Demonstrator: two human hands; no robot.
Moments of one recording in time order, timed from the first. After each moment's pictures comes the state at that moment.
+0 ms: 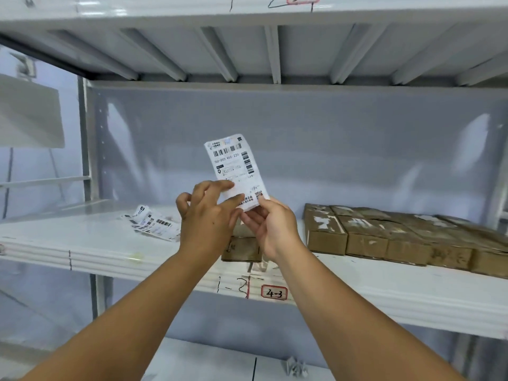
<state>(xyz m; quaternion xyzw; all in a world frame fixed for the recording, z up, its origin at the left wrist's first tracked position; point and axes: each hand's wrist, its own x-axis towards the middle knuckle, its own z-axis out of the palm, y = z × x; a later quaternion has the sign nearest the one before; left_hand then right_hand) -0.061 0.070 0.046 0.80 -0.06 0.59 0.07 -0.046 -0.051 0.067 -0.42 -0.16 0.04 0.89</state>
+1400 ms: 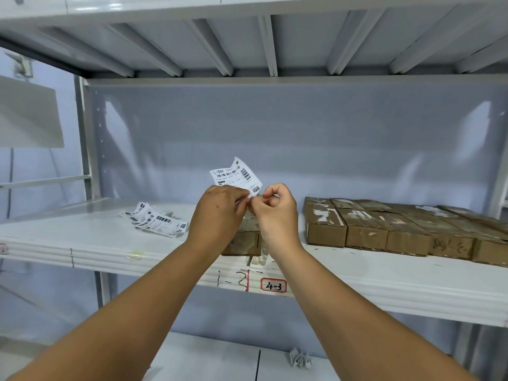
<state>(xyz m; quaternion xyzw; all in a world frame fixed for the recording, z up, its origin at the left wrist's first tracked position) -0.068 0.047 0.058 0.82 -0.11 0.51 0.22 -0.048 -0.055 0.054 -0.64 -0.17 -0.21 0.72</state>
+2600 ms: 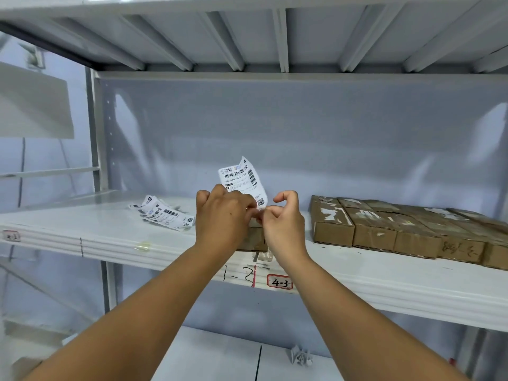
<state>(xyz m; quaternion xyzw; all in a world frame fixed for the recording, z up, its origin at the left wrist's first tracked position) -0.071 0.050 0.046 0.88 -0.01 0.48 0.03 -0.050 -0.060 0.035 -0.73 -0.18 -0.23 0.62</state>
